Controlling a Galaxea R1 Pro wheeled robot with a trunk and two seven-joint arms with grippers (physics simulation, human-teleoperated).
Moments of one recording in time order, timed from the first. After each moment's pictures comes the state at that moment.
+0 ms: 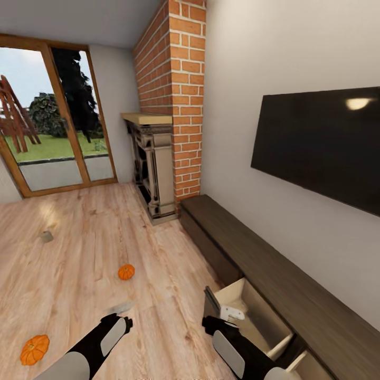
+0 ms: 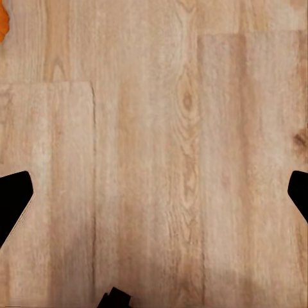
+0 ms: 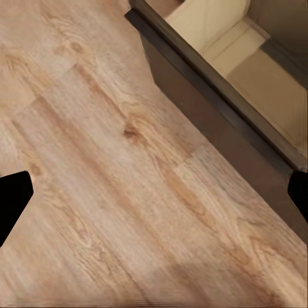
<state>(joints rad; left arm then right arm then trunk) -0.58 0.04 -0.28 -0.44 0.69 0.32 0.52 -0.51 0.12 0.60 -0.61 -0.85 0.18 -0.53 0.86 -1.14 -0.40</state>
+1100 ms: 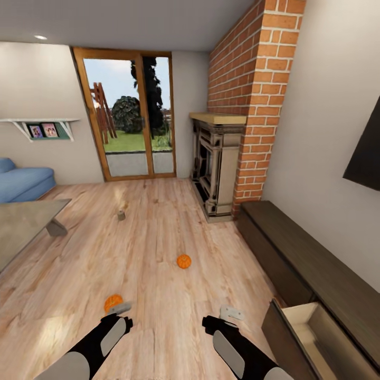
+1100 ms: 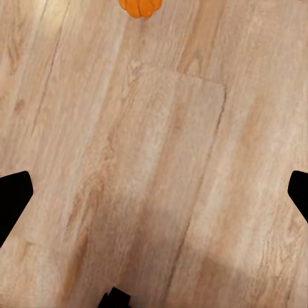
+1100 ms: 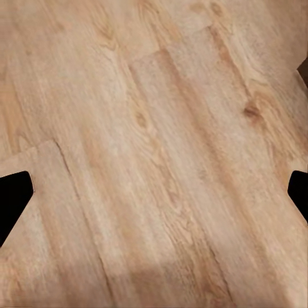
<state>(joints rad) -0.58 0.04 -0.28 -0.44 0.69 0.32 0.52 -0.51 0.12 0.60 -0.61 -0.85 0.18 -0.53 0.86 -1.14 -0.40</state>
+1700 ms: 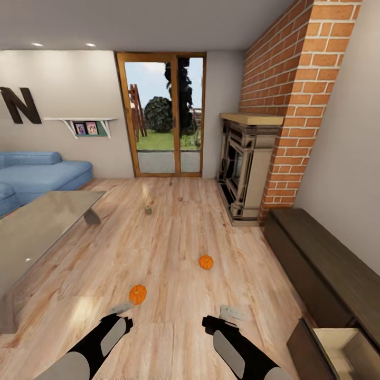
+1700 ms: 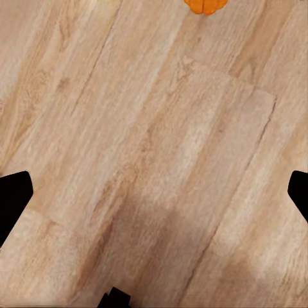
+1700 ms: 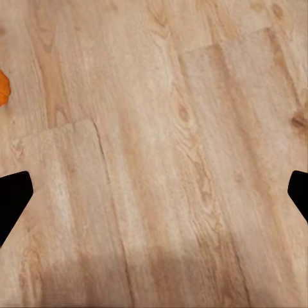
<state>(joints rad) -0.58 0.04 -0.28 -0.44 0.69 0.32 0.52 -0.51 0.11 0.60 -0.61 -0.85 0.18 -0.53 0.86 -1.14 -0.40</state>
